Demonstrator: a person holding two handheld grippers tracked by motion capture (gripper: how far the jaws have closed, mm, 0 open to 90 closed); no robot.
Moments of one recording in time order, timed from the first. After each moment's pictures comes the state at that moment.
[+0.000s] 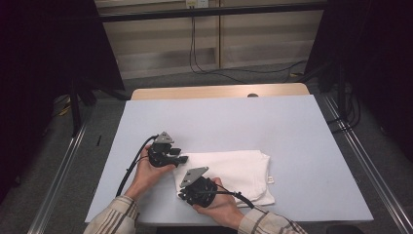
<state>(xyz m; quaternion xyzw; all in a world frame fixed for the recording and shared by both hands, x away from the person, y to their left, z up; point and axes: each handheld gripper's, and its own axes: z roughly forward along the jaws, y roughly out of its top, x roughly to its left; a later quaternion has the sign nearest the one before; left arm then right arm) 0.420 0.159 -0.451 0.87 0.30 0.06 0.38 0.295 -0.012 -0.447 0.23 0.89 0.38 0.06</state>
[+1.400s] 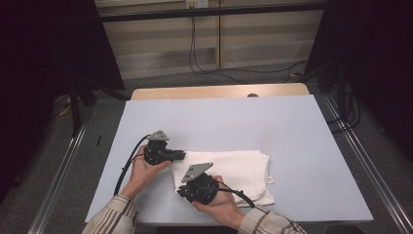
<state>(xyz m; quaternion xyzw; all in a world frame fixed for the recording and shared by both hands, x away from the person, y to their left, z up) 0.421 0.170 -0.443 0.85 0.31 0.01 0.43 0.295 -0.016 -0.432 0.26 0.87 0.41 0.04</state>
